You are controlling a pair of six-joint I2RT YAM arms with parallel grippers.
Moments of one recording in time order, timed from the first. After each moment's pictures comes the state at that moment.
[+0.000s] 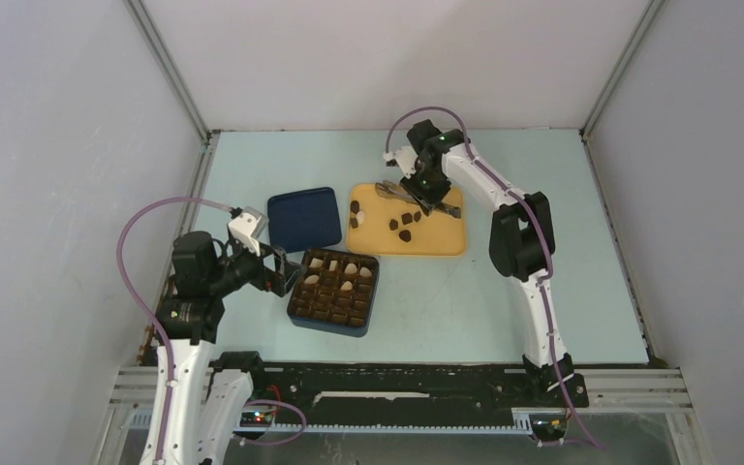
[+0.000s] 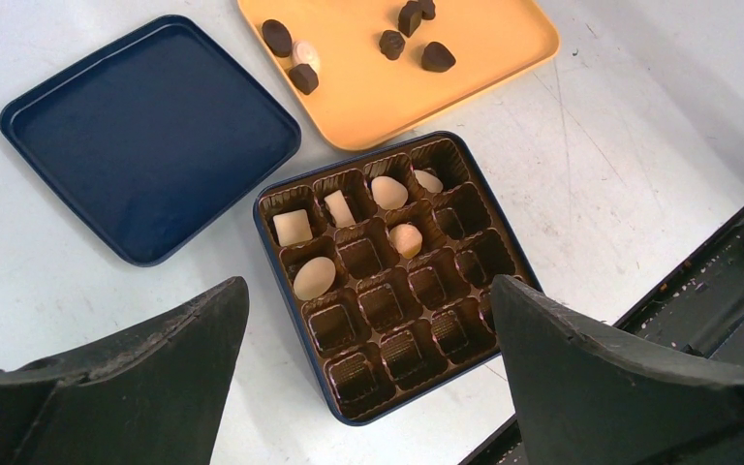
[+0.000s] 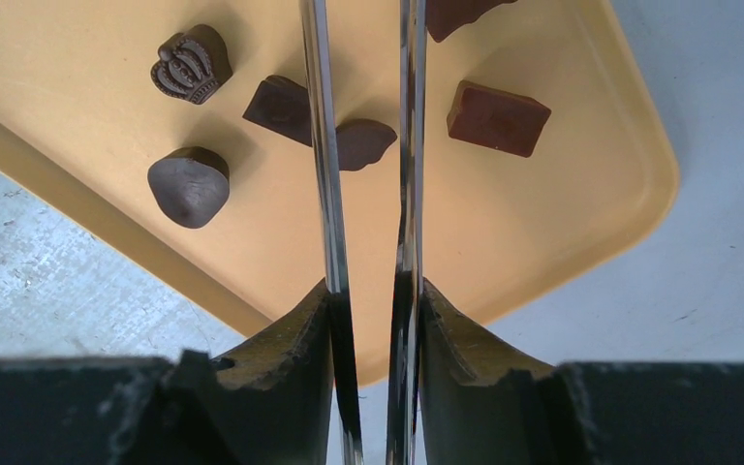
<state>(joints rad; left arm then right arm) 0.03 0.60 0.75 -0.65 0.64 0.13 0.47 2.29 2.09 -1.09 -0.09 -0.38</state>
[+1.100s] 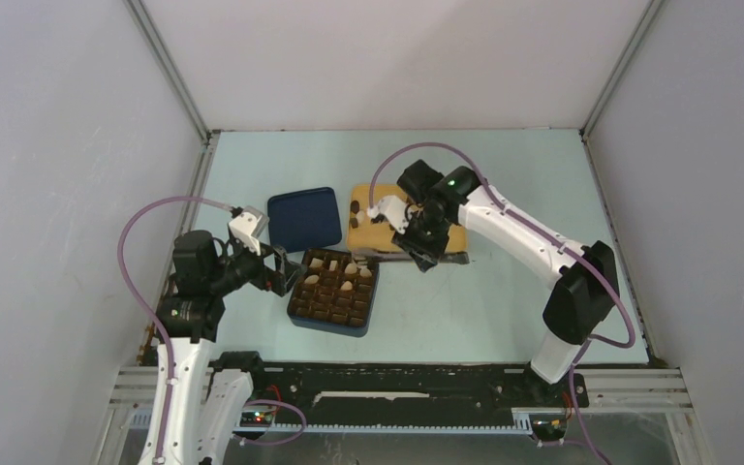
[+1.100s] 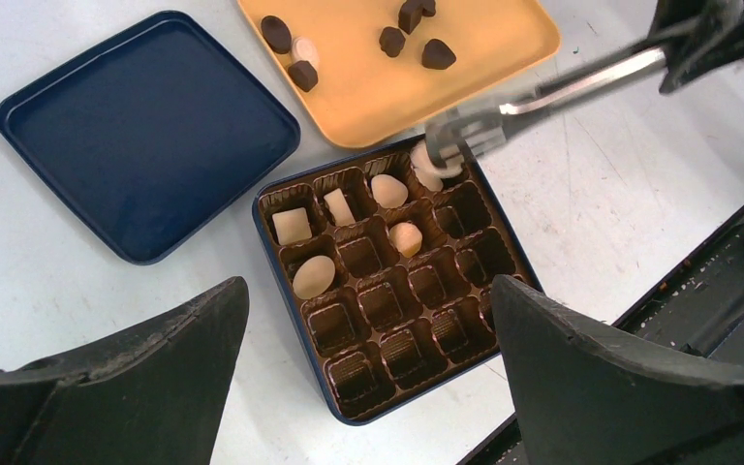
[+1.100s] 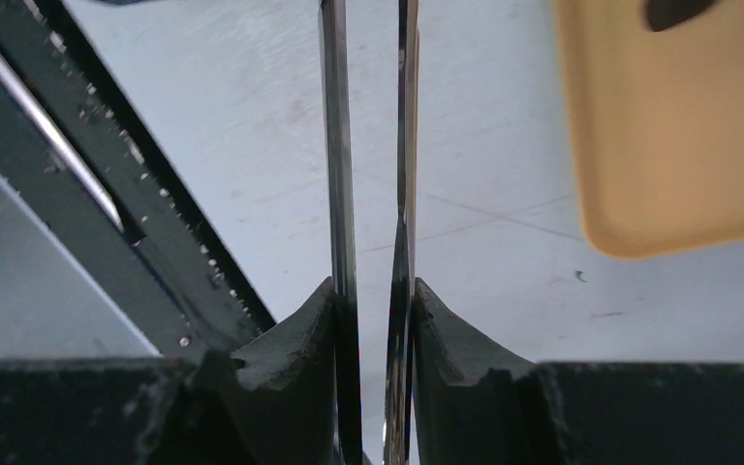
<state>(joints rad) 0.03 0.61 0.75 -0.65 0.64 0.13 0.70 1.73 1.61 -1.18 -0.25 -0.40</state>
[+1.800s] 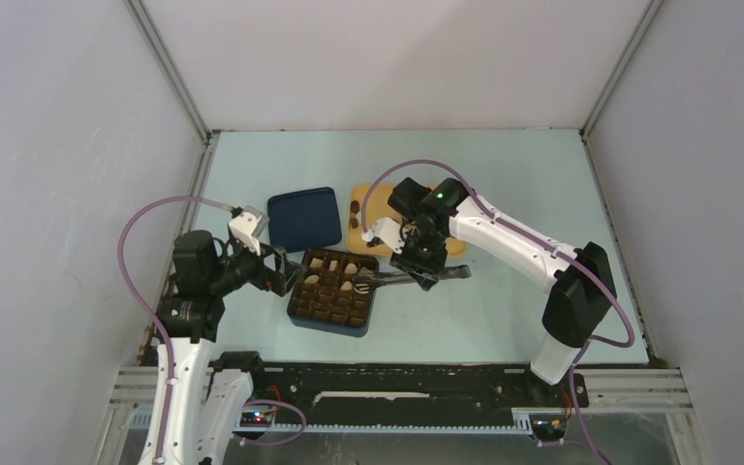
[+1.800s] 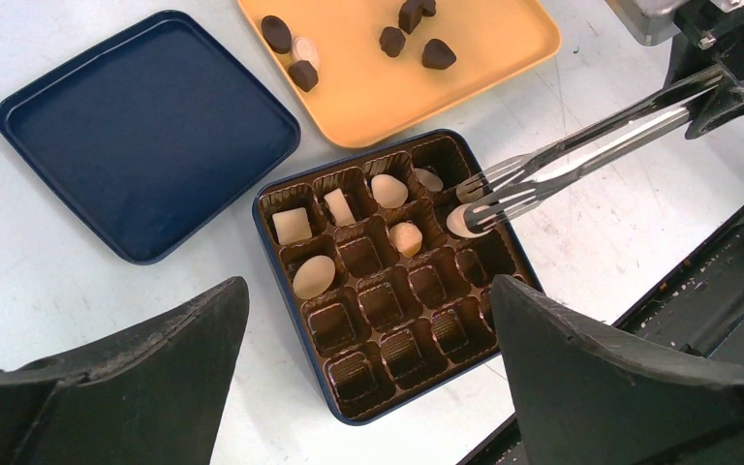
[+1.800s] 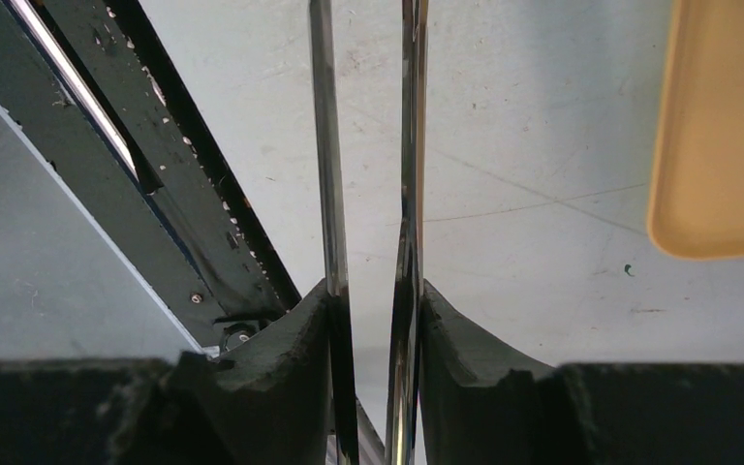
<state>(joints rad) 0.03 0.61 0.75 -0.65 0.64 0.13 0.80 1.73 1.55 -1.26 -0.25 -0.43</state>
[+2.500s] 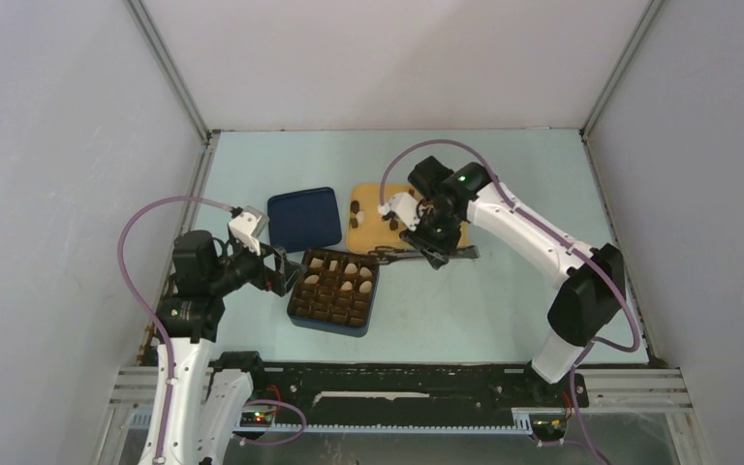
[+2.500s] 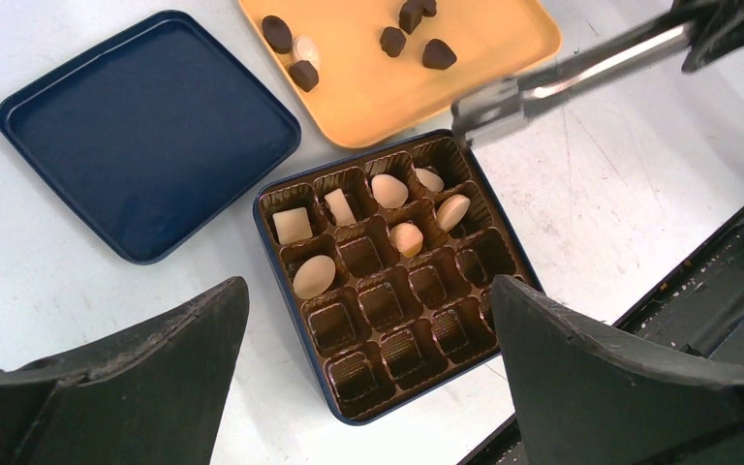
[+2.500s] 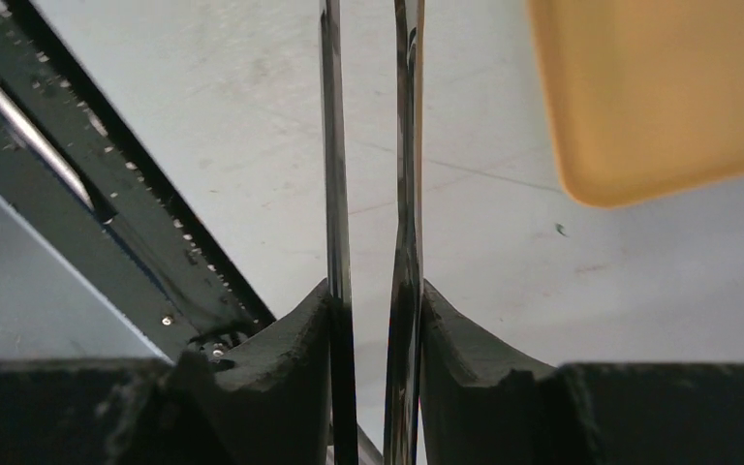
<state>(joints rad) 0.03 0.61 0.75 -0.65 0.64 0.13 0.71 1.71 1.59 -1.25 -0.22 -0.43</state>
